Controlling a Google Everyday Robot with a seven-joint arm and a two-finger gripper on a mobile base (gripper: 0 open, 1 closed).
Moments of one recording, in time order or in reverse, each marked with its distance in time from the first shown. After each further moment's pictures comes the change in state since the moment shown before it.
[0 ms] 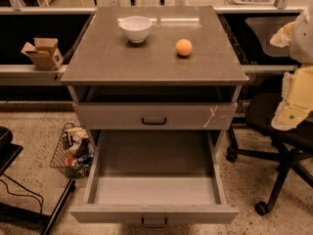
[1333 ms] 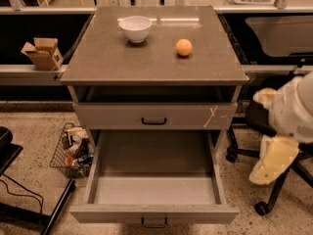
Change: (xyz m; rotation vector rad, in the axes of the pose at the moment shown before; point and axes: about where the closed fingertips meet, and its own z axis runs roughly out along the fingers) arm 0.020 0.060 0.093 -0.057 -0.106 0.043
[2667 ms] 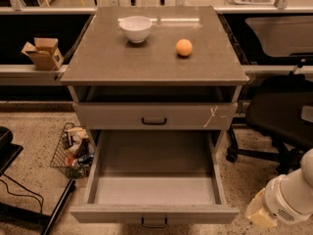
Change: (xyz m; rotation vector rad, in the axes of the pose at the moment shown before) arm 0.145 0.099 0.184 -0.182 0.067 0.305
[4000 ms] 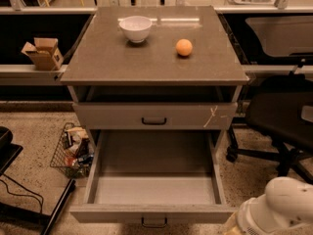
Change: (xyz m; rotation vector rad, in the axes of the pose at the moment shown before) arm 0.007 0.025 0.118 -0.109 -0.031 0.037
